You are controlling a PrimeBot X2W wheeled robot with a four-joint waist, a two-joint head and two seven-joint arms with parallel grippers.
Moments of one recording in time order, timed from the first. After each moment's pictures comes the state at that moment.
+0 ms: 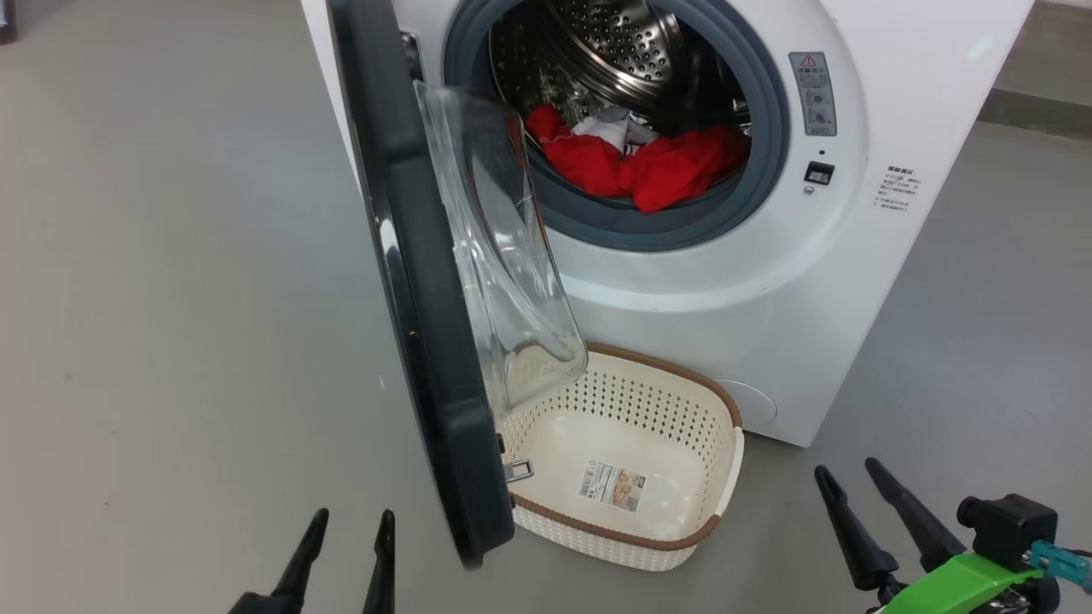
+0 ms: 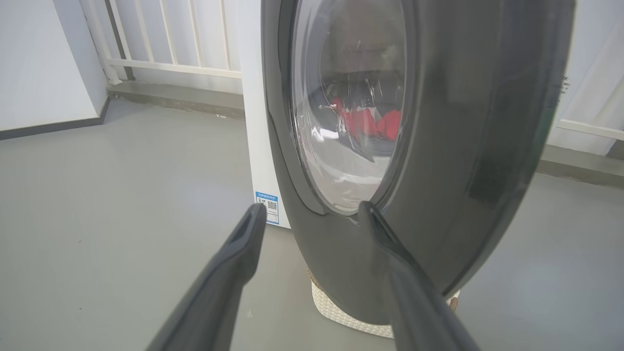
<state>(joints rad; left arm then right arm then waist) 0.02 0.04 -0.14 0.24 -0.20 0.01 -0.25 -0.03 -0.30 0.29 0.34 0.73 0.12 -0.25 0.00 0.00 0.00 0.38</state>
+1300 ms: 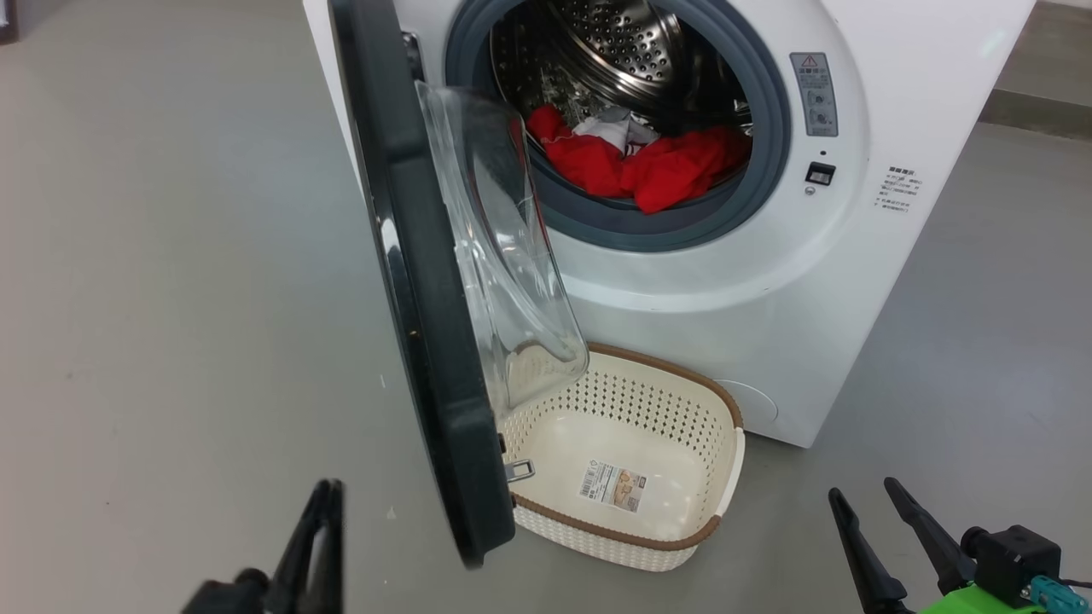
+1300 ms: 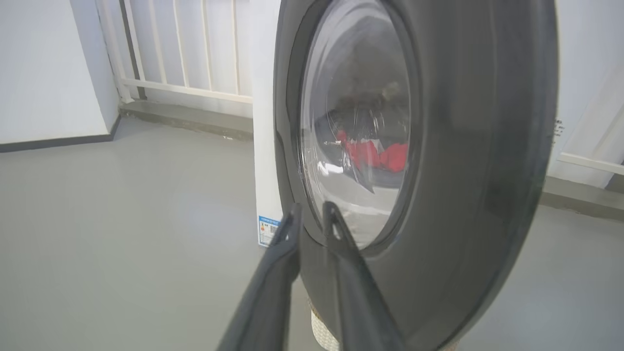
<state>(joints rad) 0.02 0.04 -0.11 0.17 -0.23 0.01 -0.25 0.06 -0.22 0.14 0.30 0.49 0.12 -0.25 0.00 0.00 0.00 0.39</state>
